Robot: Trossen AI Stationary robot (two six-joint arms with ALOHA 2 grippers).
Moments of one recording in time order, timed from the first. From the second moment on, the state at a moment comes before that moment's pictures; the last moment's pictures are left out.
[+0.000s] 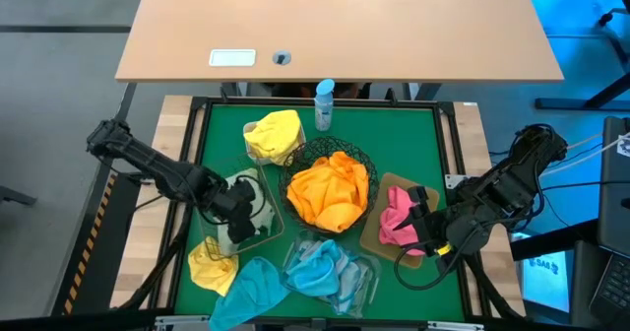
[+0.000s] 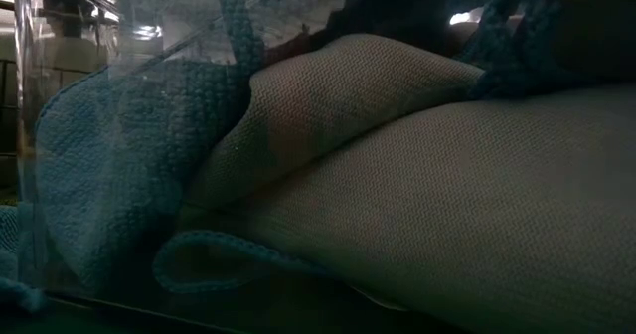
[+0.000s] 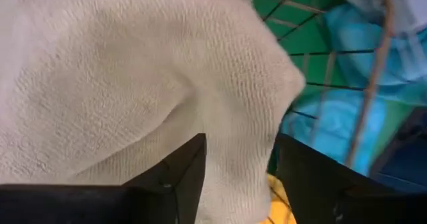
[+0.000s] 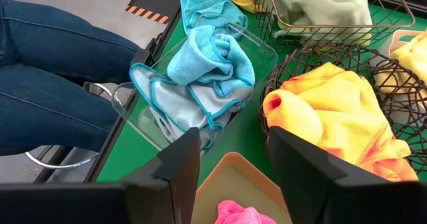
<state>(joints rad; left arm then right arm) -0.42 1.28 1.10 -1.09 -0.06 -1.10 0.73 1.29 1.53 -1.05 0.31 0.25</state>
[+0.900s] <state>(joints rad) -0.78 1.28 1.24 -1.09 0.05 -1.48 0.73 1.29 1.53 -1.05 0.31 0.25</state>
